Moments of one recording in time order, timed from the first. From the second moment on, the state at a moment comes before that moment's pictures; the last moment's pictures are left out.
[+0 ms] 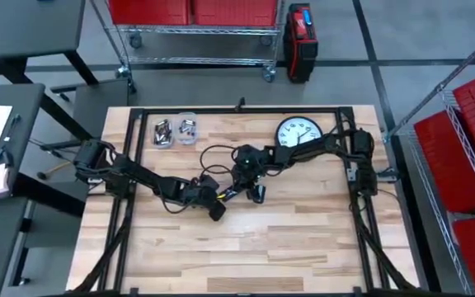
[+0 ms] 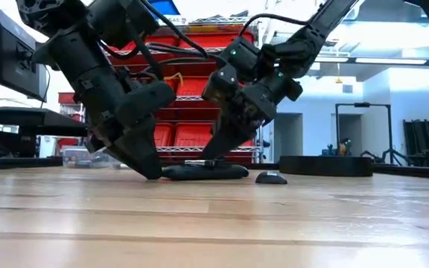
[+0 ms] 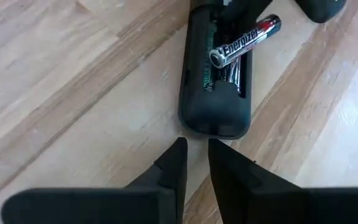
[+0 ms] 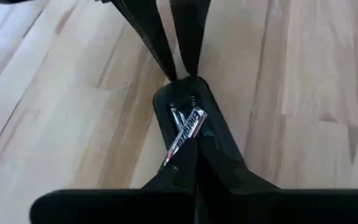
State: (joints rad) left arm -0.22 1.67 0.71 0.11 -0.37 -0.86; right arm -0.16 2.00 1.14 0.04 -0.41 -0.19
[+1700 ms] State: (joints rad) left arm -0.22 1.67 0.71 0.12 -0.37 -0.86; right arm -0.20 1.98 1.14 0.03 -0.44 -0.21
